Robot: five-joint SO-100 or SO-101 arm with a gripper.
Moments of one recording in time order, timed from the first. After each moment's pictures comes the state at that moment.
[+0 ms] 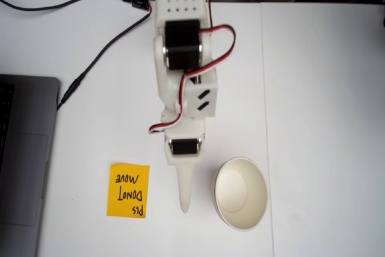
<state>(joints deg) -1.7 106.9 92.2 81.0 2.0</state>
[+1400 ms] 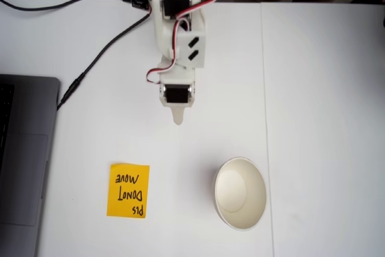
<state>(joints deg) -0.8 141.0 130.1 68.1 1.7</state>
